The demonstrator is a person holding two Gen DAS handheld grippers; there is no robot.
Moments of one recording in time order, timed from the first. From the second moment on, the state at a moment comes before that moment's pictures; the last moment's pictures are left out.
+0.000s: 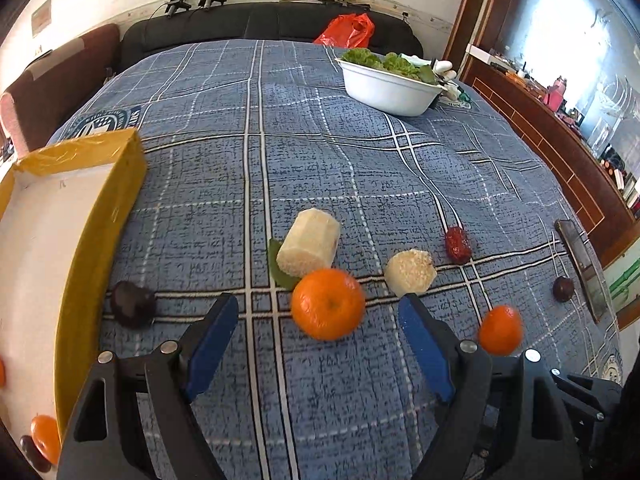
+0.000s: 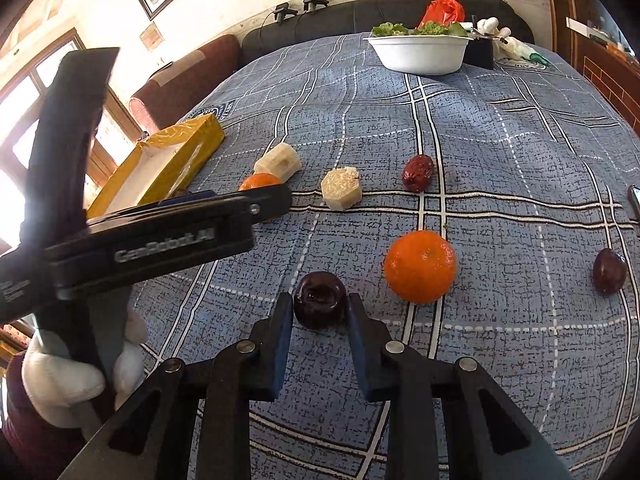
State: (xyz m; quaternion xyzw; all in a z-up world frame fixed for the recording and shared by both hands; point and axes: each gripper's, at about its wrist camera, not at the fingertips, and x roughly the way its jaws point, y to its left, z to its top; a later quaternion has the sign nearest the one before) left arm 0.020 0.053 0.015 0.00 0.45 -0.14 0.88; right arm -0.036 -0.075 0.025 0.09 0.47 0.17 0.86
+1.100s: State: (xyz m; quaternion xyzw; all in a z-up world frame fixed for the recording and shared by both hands) left arm -0.088 0.165 0.080 -0.10 0.38 -0.07 0.92; right arm -0.072 -0.045 0.061 0.04 0.43 0.18 0.88
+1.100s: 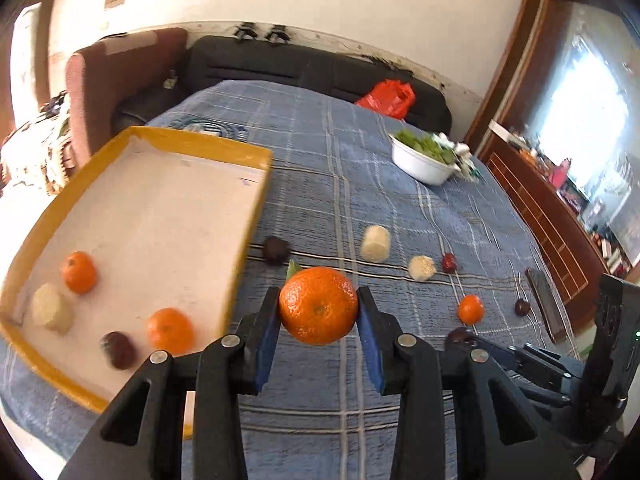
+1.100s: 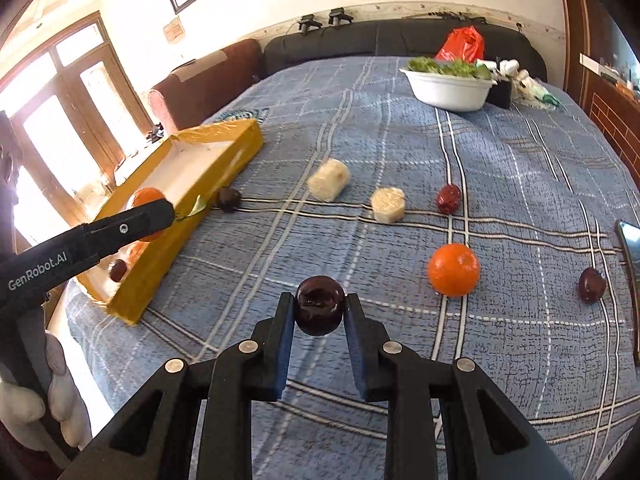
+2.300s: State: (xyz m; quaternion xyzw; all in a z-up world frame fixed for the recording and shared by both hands) left arm -0.106 0.338 0.050 -0.22 0.35 0.09 0.91; right arm -0.049 0.185 0.050 -0.05 0.46 0.35 0.81
